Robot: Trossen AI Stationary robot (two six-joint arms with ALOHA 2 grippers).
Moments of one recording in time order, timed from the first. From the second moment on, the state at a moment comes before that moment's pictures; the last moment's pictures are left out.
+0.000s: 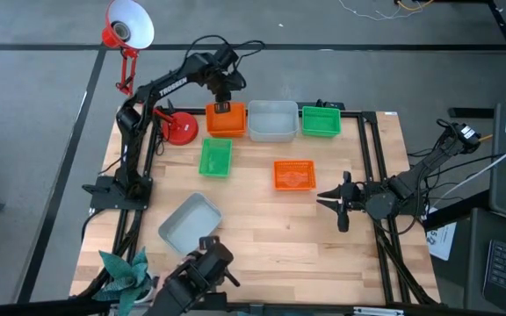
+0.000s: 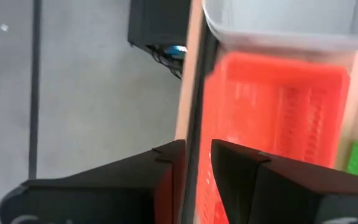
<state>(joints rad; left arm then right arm) 0.82 2.03 1.91 -0.95 -0.02 0.71 0.65 0.71 0.30 -0.09 0.75 0.49</state>
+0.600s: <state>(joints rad) 0.71 2.03 1.64 -0.56 -0.42 0.66 0.65 0.71 0.30 -0.10 0.65 0.41</state>
